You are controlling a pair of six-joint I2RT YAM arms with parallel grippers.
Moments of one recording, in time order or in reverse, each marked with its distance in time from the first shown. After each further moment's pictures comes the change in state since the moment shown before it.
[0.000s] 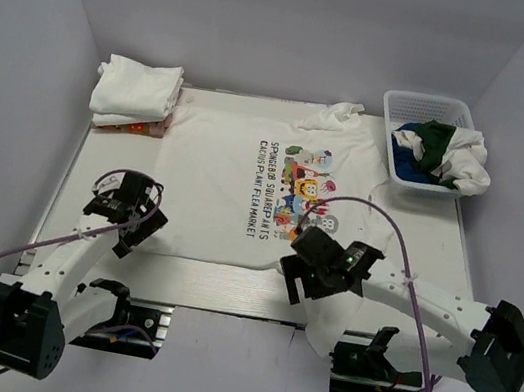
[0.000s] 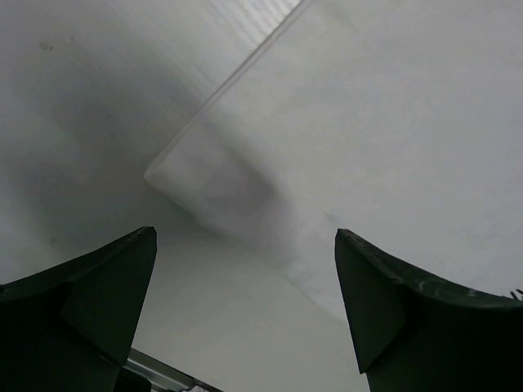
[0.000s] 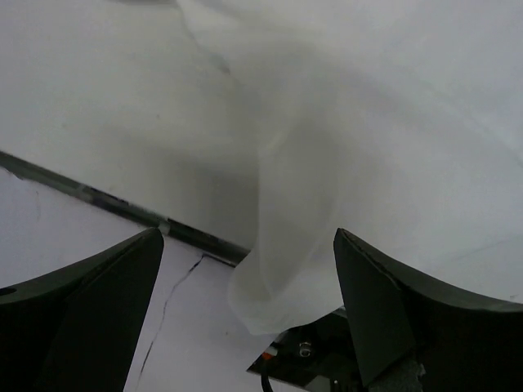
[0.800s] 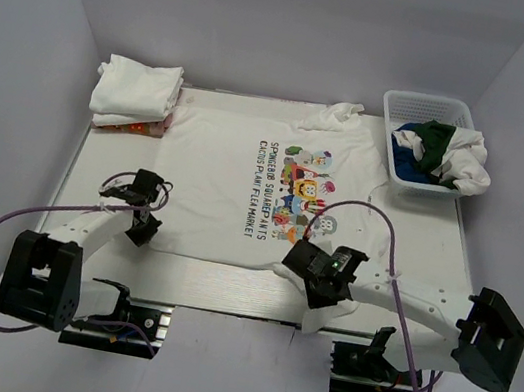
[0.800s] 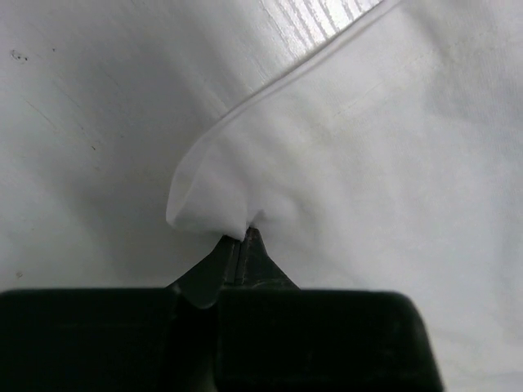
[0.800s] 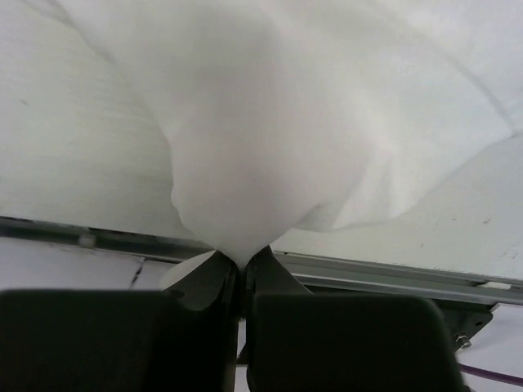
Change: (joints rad) left arm 0.005 0.264 -0.037 0.135 -0.051 -0.103; right arm 0.129 0.060 -0.082 -0.112 0.148 0.215
